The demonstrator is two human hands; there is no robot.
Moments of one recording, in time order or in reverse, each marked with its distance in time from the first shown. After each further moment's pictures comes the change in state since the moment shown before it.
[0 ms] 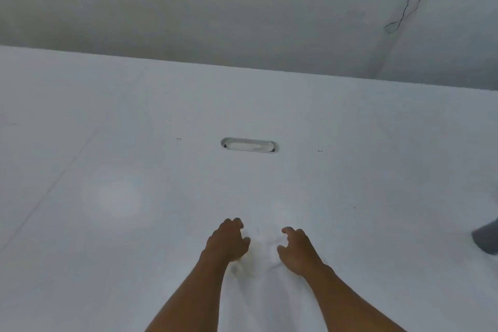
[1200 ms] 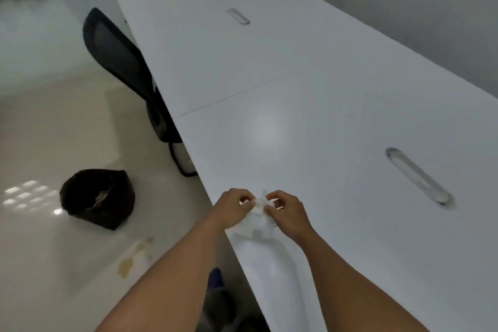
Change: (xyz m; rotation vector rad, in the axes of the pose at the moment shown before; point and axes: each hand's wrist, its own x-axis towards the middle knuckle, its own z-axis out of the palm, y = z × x) left_hand -0.149 -0.089 0.018 -0.694 0.580 -0.465; right_hand -0.016 -0.124 0.078 0.043 -0.589 -0.712
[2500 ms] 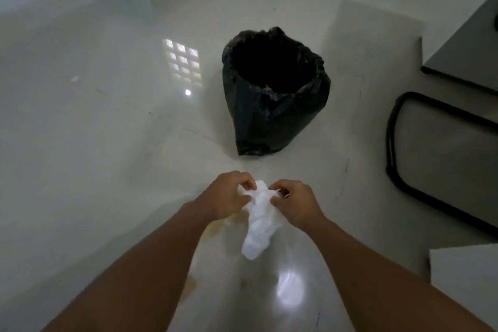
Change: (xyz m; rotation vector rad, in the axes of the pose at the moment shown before) left_hand 0.053 -0.898 -0.079 -0.258 0.654 -0.429; right_hand 0.313 0.188 0.867 -0.627 -0.781 -0.526
